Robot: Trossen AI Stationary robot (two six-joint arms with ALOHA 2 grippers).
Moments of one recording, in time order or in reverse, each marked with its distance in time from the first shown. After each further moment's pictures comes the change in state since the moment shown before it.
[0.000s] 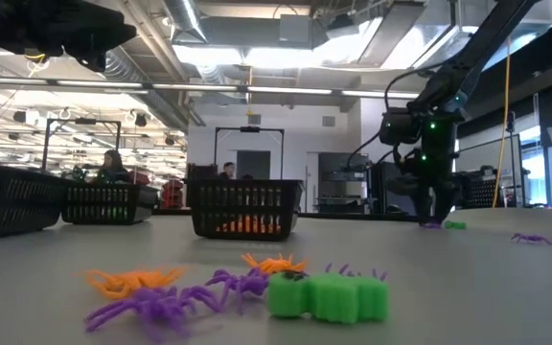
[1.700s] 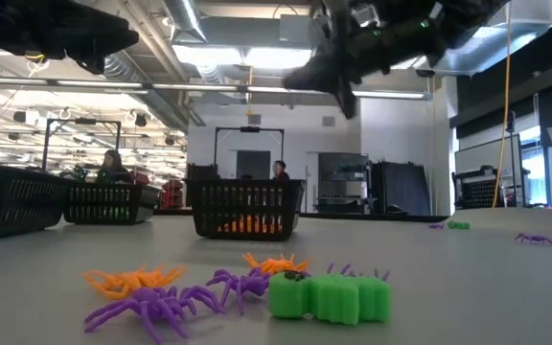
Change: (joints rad) left arm 0.000 0.000 0.000 -0.007 -0.056 0.000; right arm 0.662 -0.165 0.075 0.795 -0.299 -0.001
